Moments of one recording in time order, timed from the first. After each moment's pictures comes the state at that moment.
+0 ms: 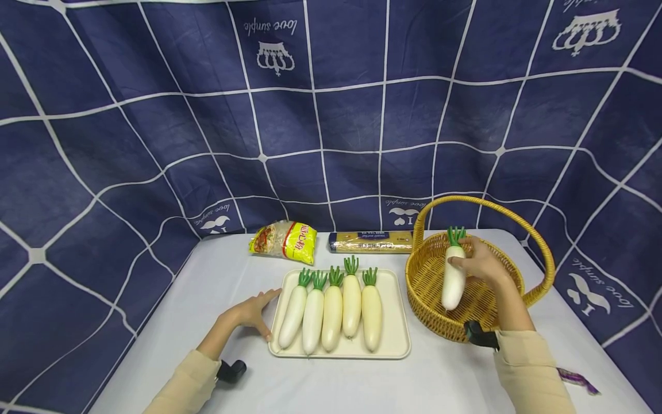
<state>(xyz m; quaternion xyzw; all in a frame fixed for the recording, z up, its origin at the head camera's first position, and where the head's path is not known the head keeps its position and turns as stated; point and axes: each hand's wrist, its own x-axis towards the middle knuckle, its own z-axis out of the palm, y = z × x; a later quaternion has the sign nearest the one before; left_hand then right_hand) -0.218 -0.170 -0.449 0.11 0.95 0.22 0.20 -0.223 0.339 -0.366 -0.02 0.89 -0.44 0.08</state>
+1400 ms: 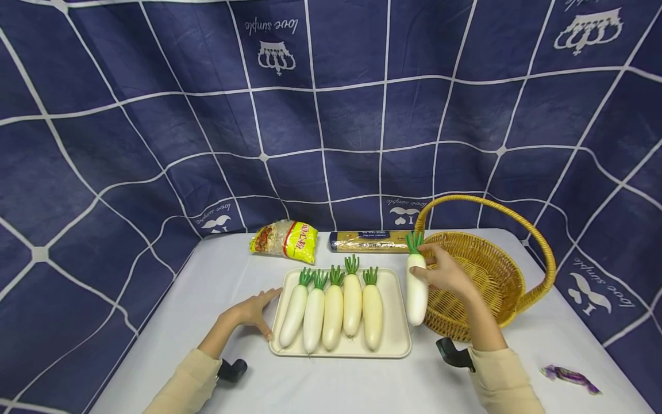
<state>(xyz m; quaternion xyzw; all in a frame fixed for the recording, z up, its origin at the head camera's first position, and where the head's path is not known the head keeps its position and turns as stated) -0.217 -0.171 -0.451 0.11 0.95 0.22 0.20 -0.202 0.269 -0.366 -0.10 0.87 -0.48 0.06</state>
